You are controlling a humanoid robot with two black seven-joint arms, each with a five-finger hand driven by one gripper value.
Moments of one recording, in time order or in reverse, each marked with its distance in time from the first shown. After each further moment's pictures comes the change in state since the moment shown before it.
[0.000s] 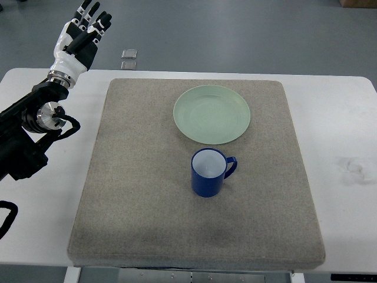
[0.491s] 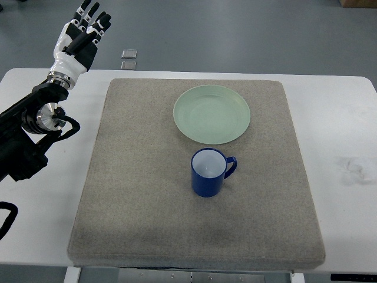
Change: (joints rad) left arm 0.004 0.000 0.000 -0.002 -0.008 -0.009 -0.005; right arm 0.000 0.000 0.000 0.000 0.000 0.000 0.000
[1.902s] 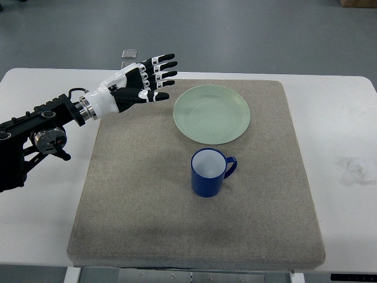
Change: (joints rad) left arm -0.004 0.160 0.362 -0.265 0.322 -0.276 0.030; right arm 0.000 0.000 0.000 0.000 0.000 0.000 0.000
